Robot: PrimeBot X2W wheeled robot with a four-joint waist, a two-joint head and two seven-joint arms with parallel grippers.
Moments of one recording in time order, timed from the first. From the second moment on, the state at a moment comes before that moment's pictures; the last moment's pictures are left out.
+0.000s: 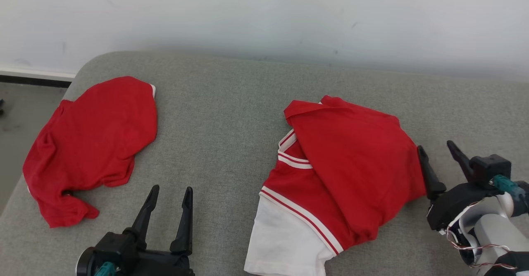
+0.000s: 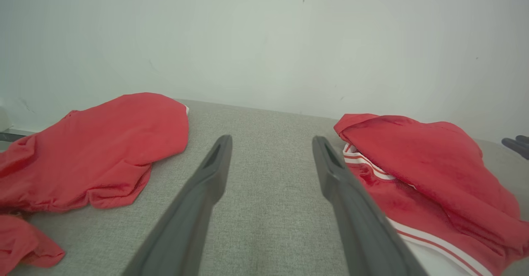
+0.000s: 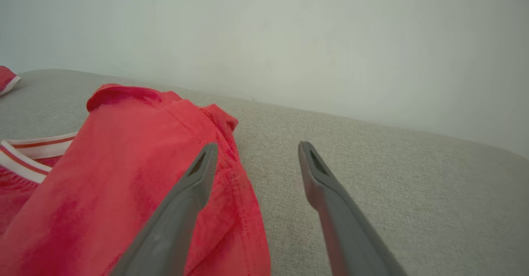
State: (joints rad) left arm -0.08 0.05 -0.12 0.14 -0.20 -0.10 -0.26; right arm -0.49 -0.37 0.30 0.75 0.39 0.13 -0.26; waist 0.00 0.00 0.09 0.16
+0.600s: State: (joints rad) left arm -0.12 0.05 -0.14 0.15 -0.20 -0.10 -0.26; right arm -0.60 -0.34 0.37 0.95 0.48 0.13 -0.26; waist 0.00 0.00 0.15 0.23
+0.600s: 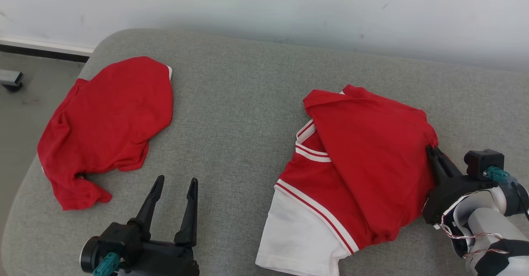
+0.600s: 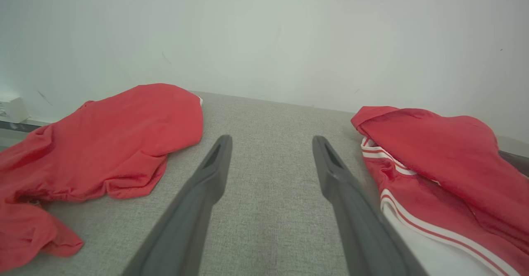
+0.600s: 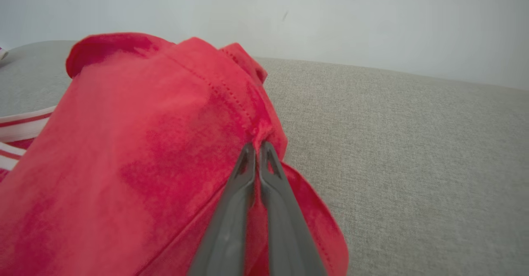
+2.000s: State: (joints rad) left arm -0.01 0.05 -0.07 0.15 -0.18 -0.10 -0.26; right arm 0.07 -0.21 -0.12 0.23 0.31 0.13 -0.26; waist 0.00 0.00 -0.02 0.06
